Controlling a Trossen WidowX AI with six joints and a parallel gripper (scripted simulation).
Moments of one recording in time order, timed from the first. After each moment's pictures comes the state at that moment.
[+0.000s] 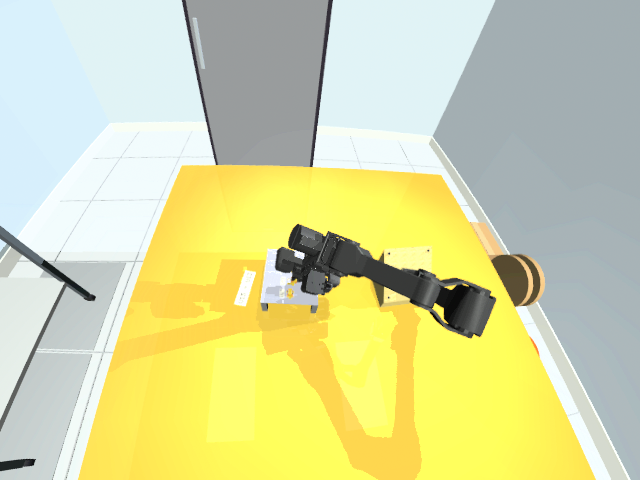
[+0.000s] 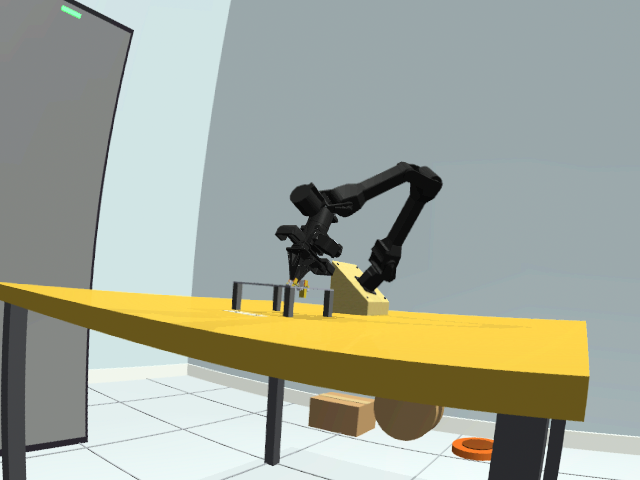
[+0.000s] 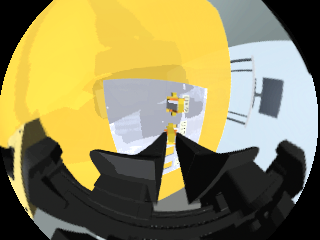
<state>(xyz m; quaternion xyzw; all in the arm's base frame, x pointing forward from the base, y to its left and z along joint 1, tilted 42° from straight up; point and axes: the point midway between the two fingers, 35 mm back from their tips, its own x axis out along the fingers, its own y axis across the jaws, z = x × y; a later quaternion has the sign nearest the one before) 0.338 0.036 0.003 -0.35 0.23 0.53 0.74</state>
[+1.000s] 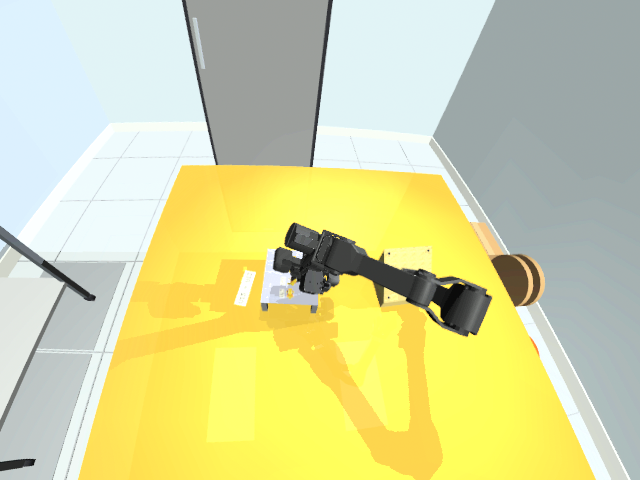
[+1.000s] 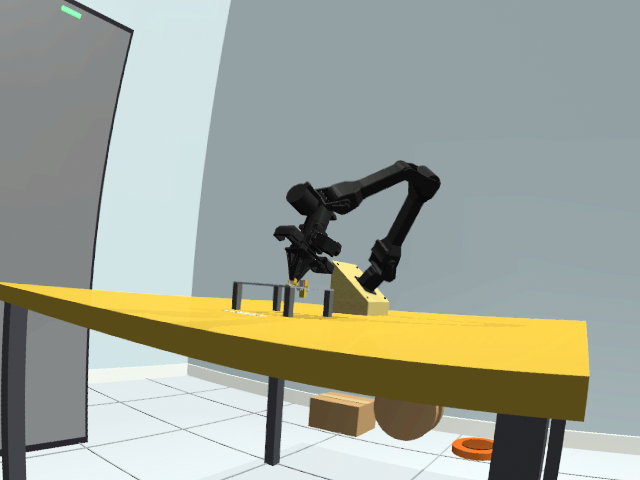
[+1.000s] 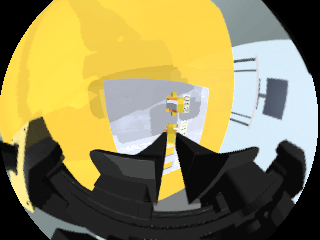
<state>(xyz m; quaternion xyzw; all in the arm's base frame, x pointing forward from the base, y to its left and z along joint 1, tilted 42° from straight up) 0.340 0.035 0.003 -0.35 0.24 0.55 0.73</state>
